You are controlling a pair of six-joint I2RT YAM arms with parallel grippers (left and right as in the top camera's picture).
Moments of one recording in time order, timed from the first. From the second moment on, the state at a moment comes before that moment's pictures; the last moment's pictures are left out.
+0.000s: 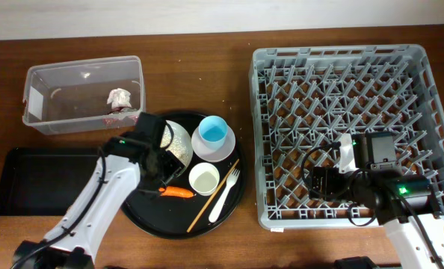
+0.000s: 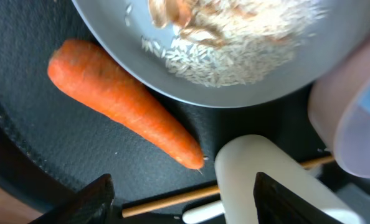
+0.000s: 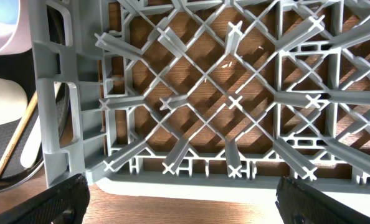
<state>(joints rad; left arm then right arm) -0.26 1.48 0.99 -0.96 0.14 -1.01 0.08 1.00 0.95 -1.15 -0.13 0.17</state>
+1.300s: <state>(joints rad) -0.22 1.29 0.72 -0.79 0.06 -0.93 0.08 1.00 0.95 -1.15 -0.13 0.17</state>
